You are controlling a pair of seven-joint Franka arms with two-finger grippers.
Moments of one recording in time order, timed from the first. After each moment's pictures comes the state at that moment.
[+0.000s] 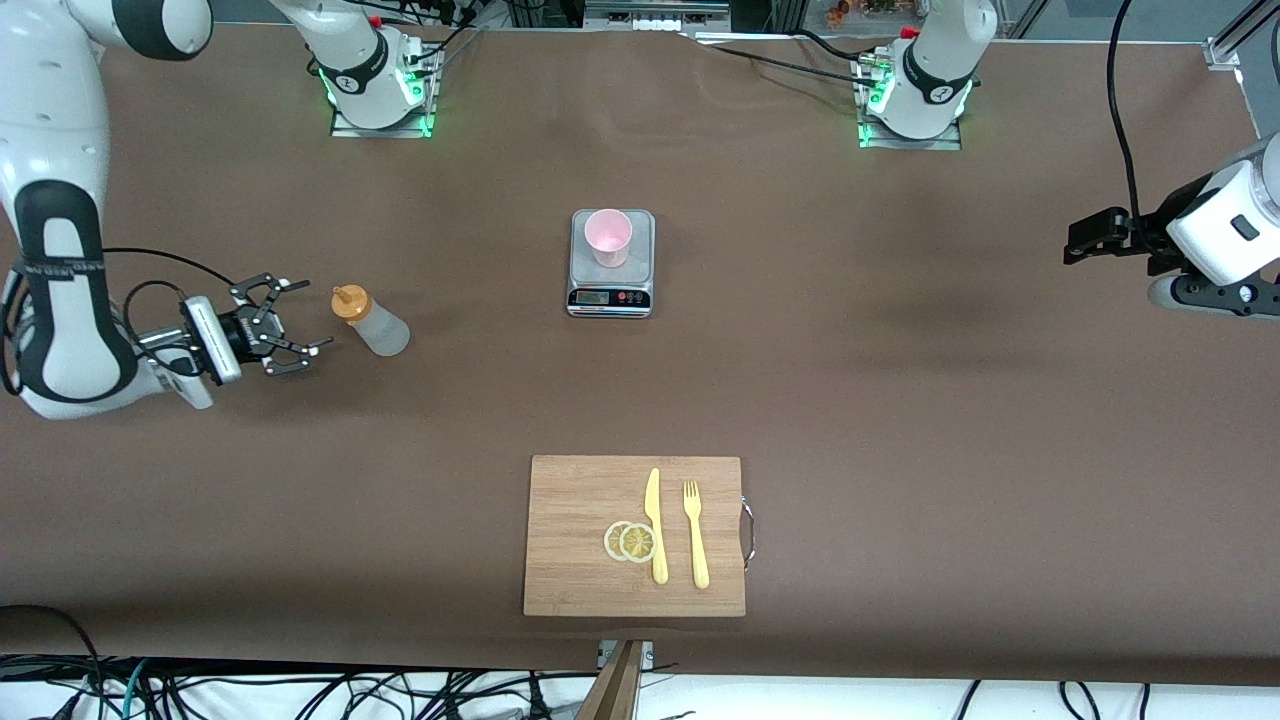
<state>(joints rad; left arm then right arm) 0.07 0.10 -0.07 -1.55 0.00 1.46 0.10 -0.13 0.72 -0.19 -1.56 0.66 1.33 -2.06</state>
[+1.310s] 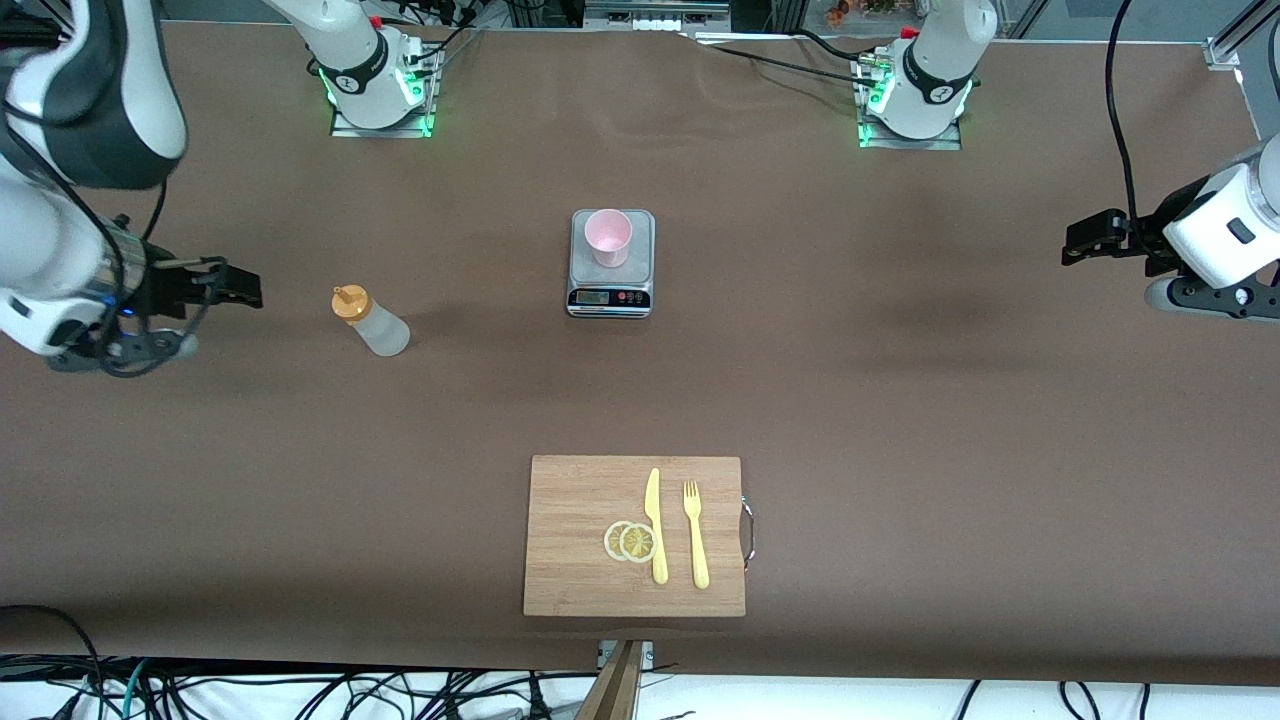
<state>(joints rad) 0.07 0.11 -0.07 -1.55 0.00 1.46 0.10 0.12 0.16 -0.10 -1.61 0.00 1.63 -0.03</state>
